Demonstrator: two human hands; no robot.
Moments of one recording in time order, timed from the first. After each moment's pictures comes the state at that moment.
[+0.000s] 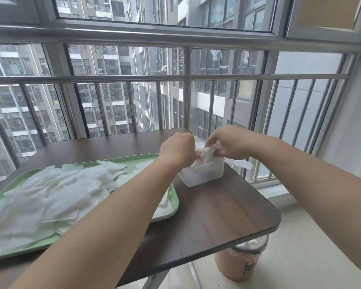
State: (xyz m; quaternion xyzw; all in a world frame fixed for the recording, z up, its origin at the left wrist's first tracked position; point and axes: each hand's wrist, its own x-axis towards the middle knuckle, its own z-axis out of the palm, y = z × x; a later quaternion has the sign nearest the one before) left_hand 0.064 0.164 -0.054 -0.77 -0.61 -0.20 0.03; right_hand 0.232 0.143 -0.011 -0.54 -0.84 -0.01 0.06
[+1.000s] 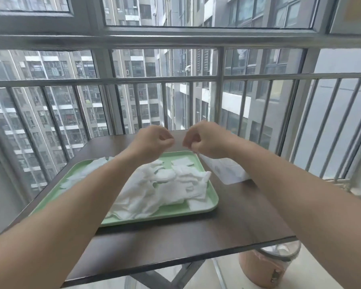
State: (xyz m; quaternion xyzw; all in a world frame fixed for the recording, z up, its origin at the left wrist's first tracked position) left_hand -0.095 0.114 -0.031 -0.72 -0.59 -0.35 -0.10; right_hand 0.104 0.125 -0.008 -0.43 -0.87 0.12 0.22
